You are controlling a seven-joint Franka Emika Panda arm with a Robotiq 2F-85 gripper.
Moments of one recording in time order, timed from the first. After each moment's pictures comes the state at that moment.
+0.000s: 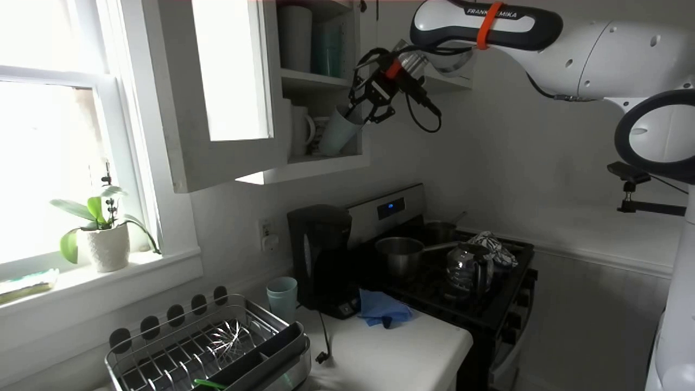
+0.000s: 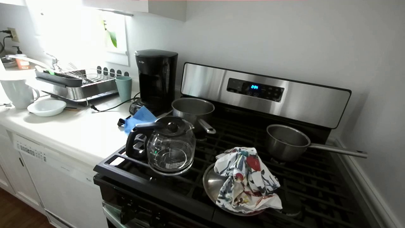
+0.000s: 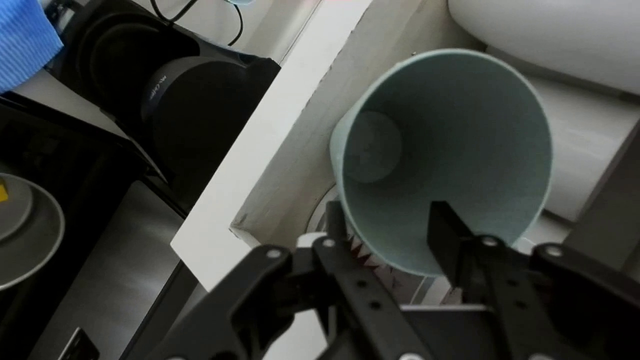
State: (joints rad) arm -0.01 0.01 -0.01 -1.28 0.37 2.00 0.71
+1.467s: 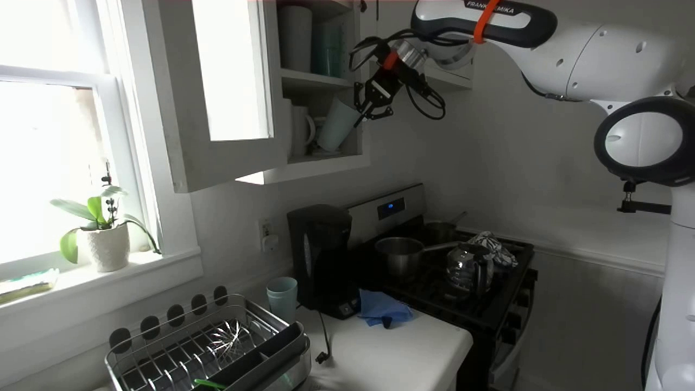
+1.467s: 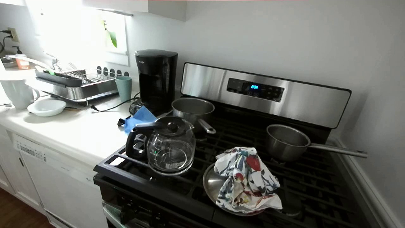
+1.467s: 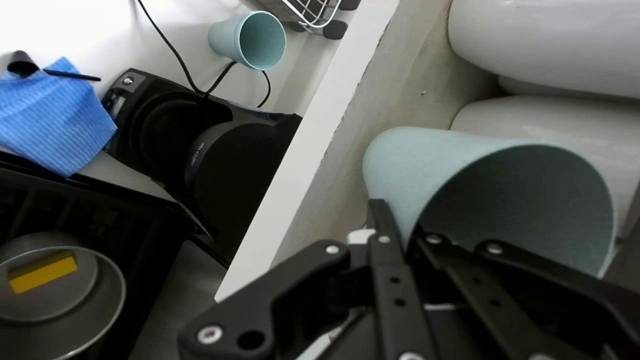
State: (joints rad) arm -0.01 0.07 -0.03 -1.14 0.40 1.79 0.87
